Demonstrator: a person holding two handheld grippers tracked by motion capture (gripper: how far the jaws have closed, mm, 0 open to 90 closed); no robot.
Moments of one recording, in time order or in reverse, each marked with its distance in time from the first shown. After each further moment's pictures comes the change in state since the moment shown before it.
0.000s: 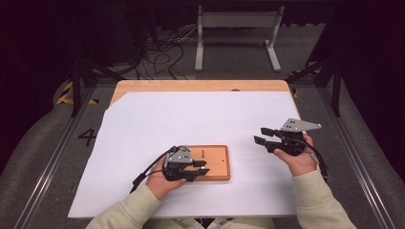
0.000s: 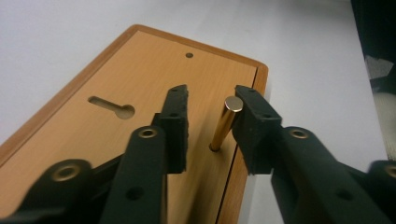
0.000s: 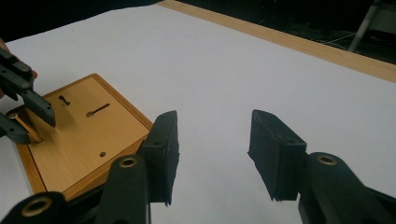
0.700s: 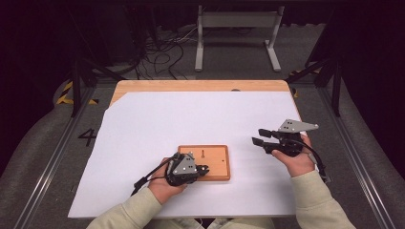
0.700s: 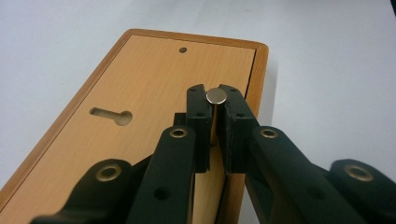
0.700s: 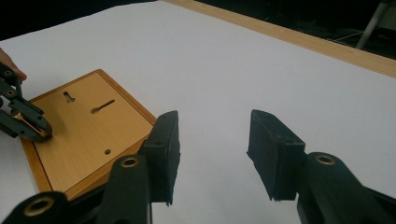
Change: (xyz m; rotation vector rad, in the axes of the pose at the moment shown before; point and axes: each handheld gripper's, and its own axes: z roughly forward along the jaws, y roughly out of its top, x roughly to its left) left arm -0.018 0.001 0.001 0.032 0.104 0.218; right arm 0.004 -0.001 0.005 0.011 0.017 -0.006
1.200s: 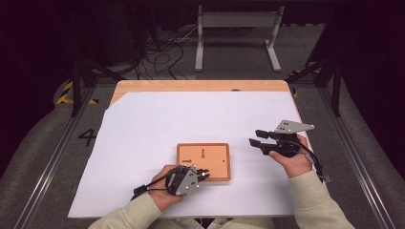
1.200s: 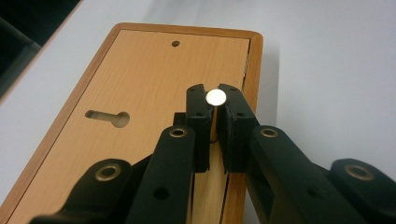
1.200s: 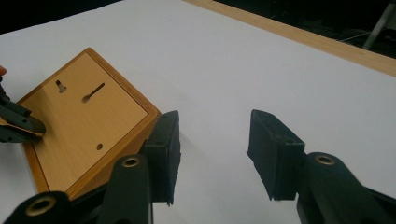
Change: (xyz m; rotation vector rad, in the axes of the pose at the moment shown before) left arm -0.029 -0.002 -0.003 0.003 0.154 0.276; right arm 0.007 0.002 0.005 0.016 0.013 -0.029
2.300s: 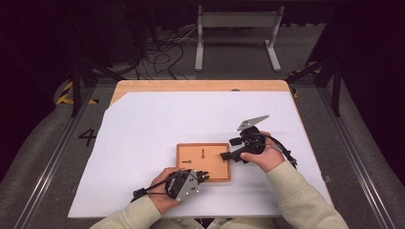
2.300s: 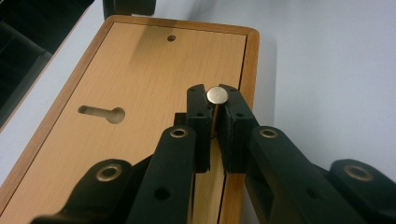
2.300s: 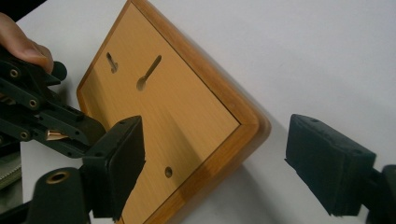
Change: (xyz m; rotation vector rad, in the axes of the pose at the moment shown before) left arm -0.007 -0.001 -0.002 0.003 0.018 0.020; right arm 0.032 0.023 0.080 0.295 0.281 0.104
